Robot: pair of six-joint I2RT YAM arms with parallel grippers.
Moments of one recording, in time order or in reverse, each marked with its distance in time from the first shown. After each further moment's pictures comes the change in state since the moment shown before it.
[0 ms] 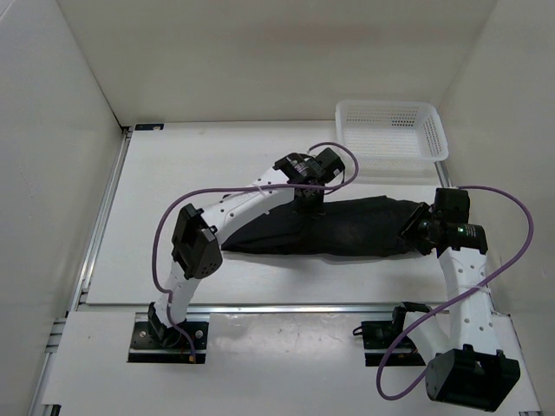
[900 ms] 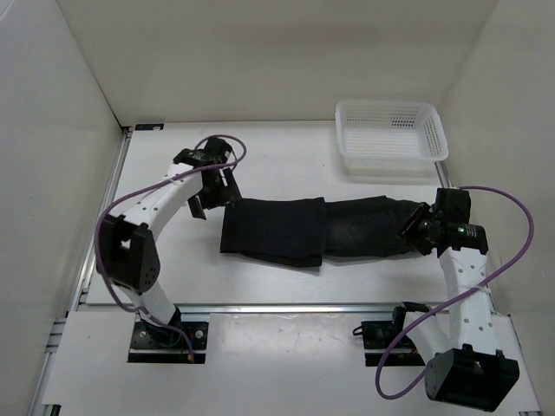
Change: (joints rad) left arm 0.545 -0.452 -0.661 0.127 0.008 0.029; right arm -0.008 0.000 0.000 0.000 -0.011 0.000
